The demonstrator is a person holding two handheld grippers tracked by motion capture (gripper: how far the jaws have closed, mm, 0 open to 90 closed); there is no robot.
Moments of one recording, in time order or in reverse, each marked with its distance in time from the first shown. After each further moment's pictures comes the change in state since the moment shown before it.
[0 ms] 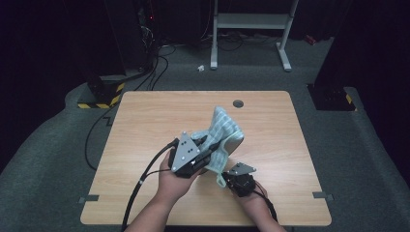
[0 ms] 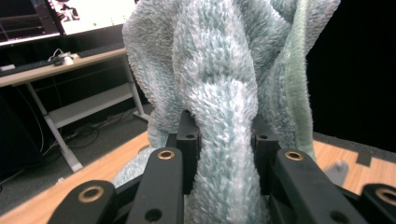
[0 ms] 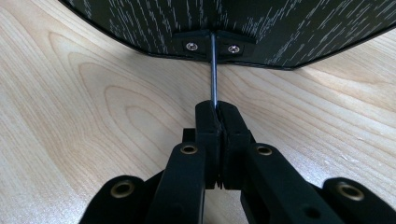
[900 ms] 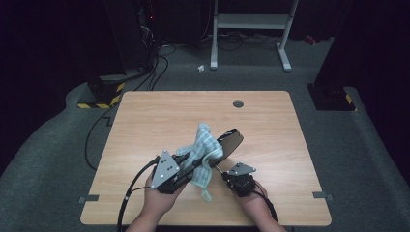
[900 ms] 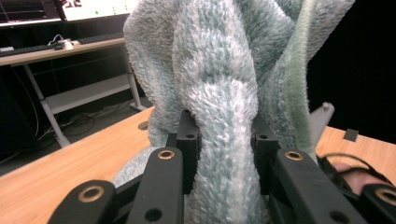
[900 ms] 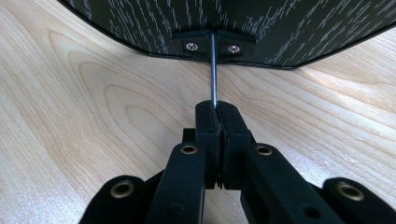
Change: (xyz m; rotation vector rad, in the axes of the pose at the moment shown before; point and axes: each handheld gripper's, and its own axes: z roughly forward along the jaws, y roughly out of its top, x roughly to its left) left arm 0.006 -0.069 -0.055 -0.016 -0.001 -0.068; right arm 0.000 0.000 0.000 -0.002 -0.001 -0.004
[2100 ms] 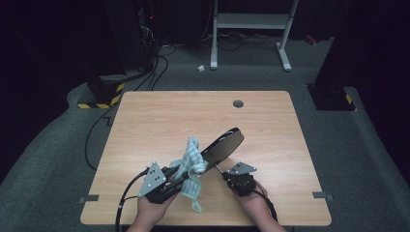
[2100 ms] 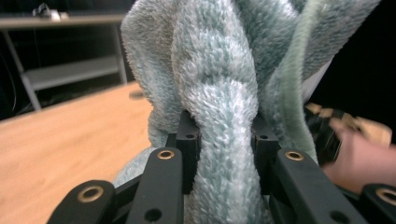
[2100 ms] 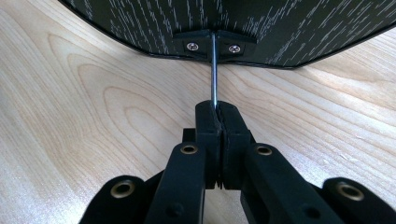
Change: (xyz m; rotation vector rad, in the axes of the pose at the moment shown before) left arm 0.008 -0.055 -0.008 0.054 -0.036 -0.082; right arm -0.002 0.000 0.000 -0.001 0.003 0.012
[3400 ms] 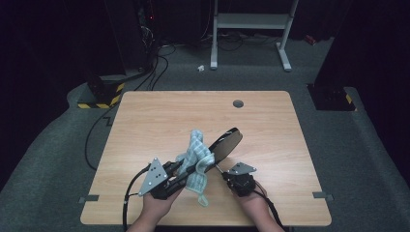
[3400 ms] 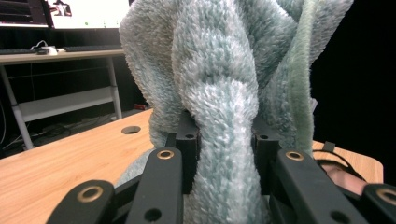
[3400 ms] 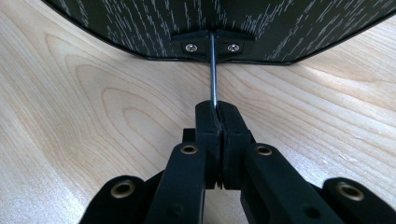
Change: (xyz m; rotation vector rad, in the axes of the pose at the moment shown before) left arm -0.002 0.021 0.004 -0.152 -0.028 0.015; right arm 0.001 0.000 0.000 0.000 -0.008 0.005
